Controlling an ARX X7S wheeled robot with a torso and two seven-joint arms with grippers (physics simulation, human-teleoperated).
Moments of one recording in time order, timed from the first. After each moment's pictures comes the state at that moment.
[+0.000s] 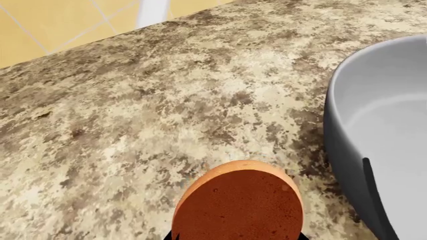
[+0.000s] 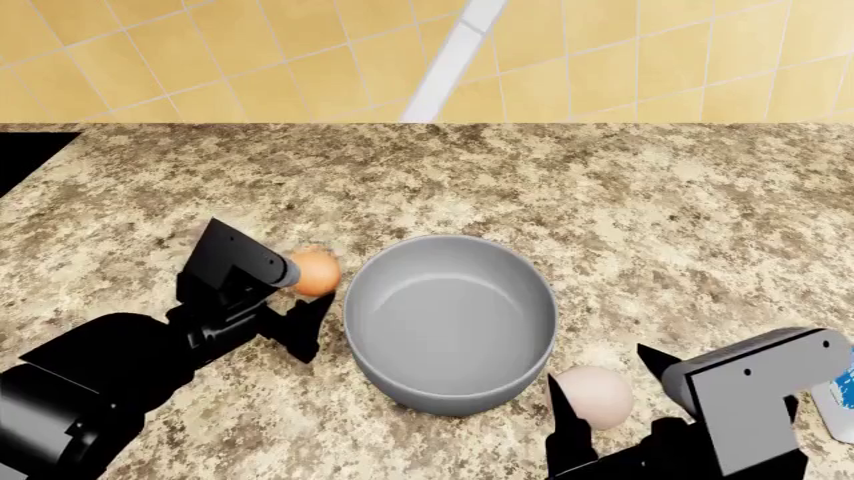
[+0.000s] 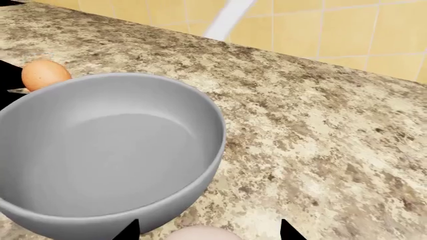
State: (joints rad) left arm -0.70 -0.62 0.43 0.04 -0.62 -0.76 0.25; right arm 0.24 0.87 -0.02 -0.99 1.52 0.98 0.86
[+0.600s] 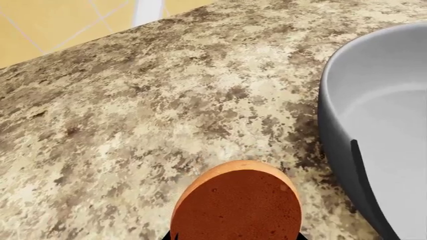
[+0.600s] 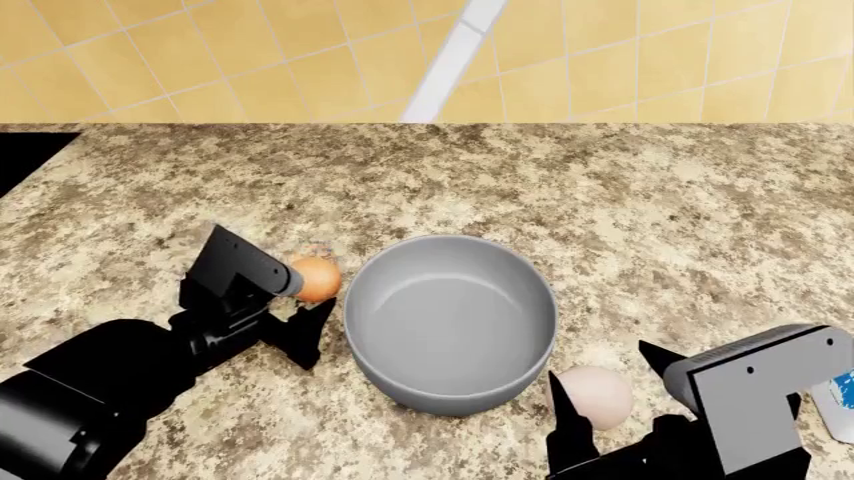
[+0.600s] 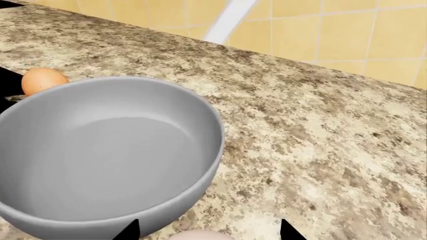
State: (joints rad) left arm -0.68 -0.63 0.45 0.04 -0.61 -0.73 0.25; right arm 0.25 0.88 -0.02 -0.99 1.51 0.97 0.86
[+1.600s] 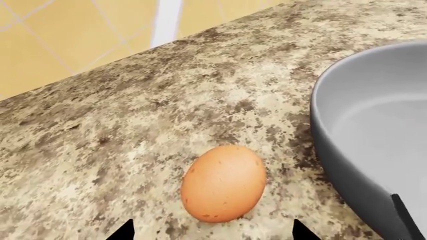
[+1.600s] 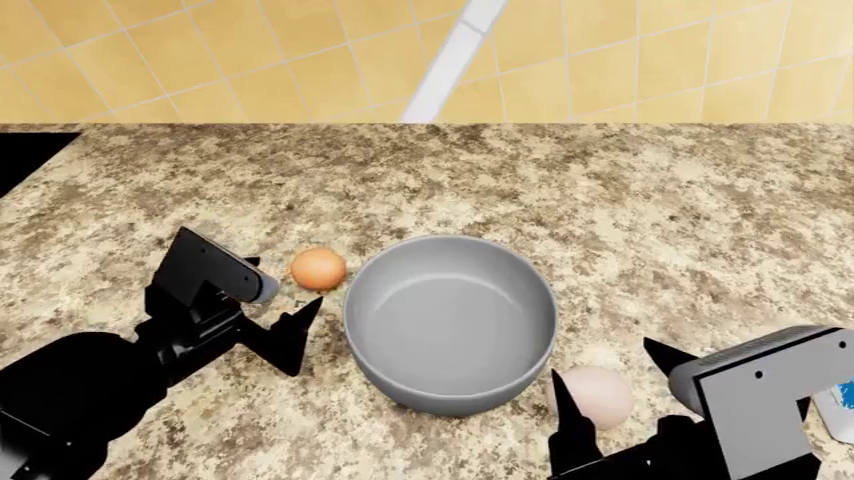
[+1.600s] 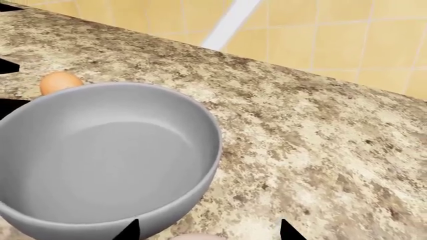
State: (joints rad) left arm -0.60 -0.72 0.37 0.18 -0.66 -0.72 0.20; right arm 0.25 0.90 -0.03 -1.01 1.52 0.95 0.88
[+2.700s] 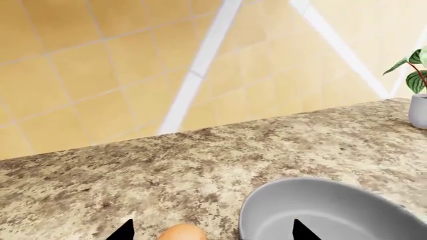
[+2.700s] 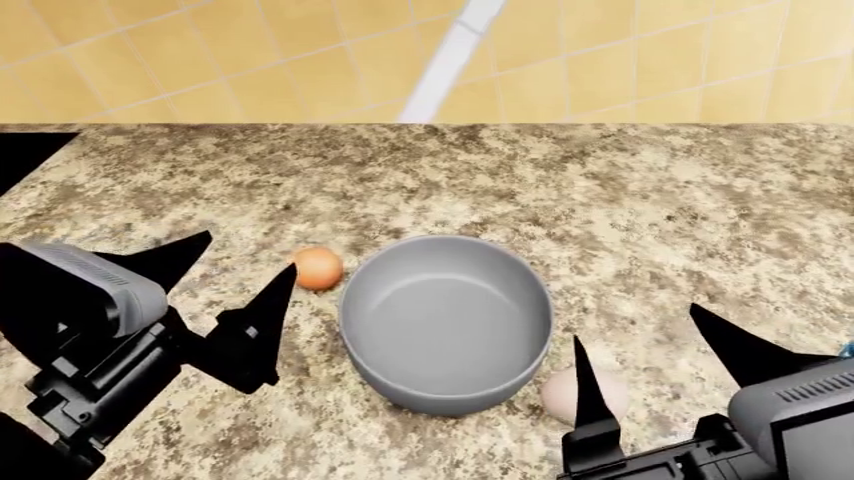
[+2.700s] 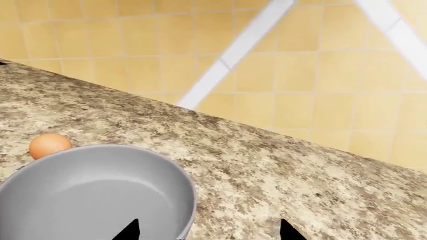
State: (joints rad) left arm -0.26 -0.79 -0.08 0.68 -1.10 -0.69 -0.11; right arm 0.54 0.52 0.37 -1.05 2.29 1.52 1.55
